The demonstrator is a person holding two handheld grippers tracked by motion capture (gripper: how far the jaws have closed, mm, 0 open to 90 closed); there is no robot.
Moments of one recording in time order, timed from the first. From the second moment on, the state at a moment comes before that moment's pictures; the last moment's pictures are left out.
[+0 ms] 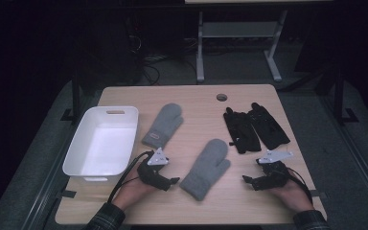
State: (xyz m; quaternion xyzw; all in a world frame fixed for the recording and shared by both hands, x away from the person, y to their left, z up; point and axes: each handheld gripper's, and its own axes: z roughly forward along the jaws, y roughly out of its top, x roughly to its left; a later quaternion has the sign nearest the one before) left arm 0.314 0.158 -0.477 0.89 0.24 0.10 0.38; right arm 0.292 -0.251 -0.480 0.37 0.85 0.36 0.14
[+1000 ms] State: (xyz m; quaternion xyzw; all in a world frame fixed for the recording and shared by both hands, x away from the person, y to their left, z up) left arm 0.393 0.134 -0.417 0.83 0.38 0.19 0.35; right arm 0.292 -0.251 -0.482 0.37 0.84 0.37 0.14
